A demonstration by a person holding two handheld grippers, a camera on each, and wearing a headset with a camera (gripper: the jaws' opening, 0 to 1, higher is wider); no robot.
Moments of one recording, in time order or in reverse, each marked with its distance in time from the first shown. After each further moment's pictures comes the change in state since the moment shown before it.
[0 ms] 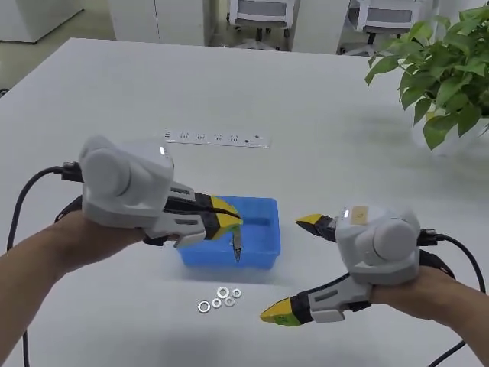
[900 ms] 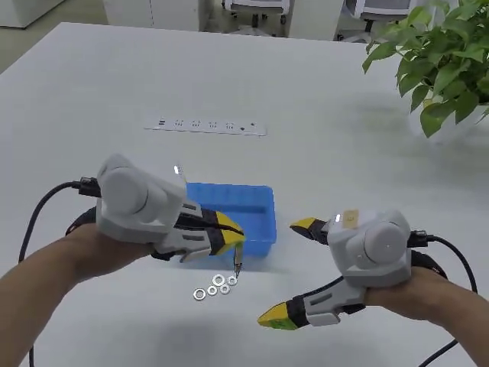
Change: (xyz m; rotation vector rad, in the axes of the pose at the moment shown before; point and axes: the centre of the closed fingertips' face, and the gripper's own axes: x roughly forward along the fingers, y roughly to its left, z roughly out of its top) left arm 0.019 -0.022 -0.028 -0.022 0.057 -0.048; right arm 0.006 0.013 -0.019 0.005 0.042 0.030
